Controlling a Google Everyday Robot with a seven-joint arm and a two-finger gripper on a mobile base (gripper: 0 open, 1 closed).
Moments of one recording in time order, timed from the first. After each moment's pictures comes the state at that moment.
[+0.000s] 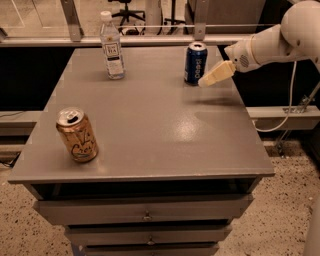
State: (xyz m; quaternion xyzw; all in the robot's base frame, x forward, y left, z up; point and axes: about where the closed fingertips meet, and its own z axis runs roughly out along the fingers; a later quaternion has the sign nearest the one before) arm 0.735 -0.194 0.886 -0.43 0.79 0.14 0.42
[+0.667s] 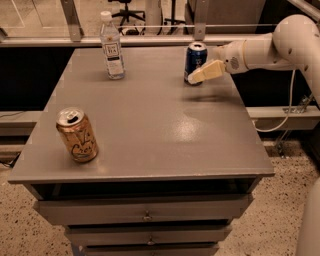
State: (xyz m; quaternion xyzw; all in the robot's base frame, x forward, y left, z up) arm 0.753 -0.160 0.886 -0.41 0.75 0.22 0.47
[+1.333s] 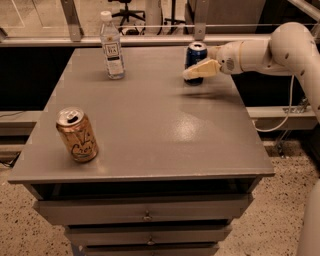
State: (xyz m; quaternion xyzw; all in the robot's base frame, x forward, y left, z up) arm 0.759 -0.146 0.889 -0.40 0.73 0.25 0.50
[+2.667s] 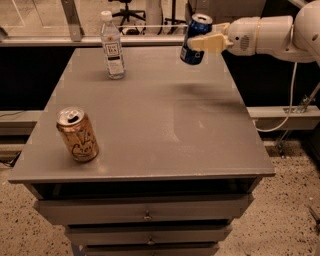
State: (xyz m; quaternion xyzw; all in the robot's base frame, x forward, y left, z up) arm 0.720 -0.134 0.978 -0.40 0.67 0.32 0.54
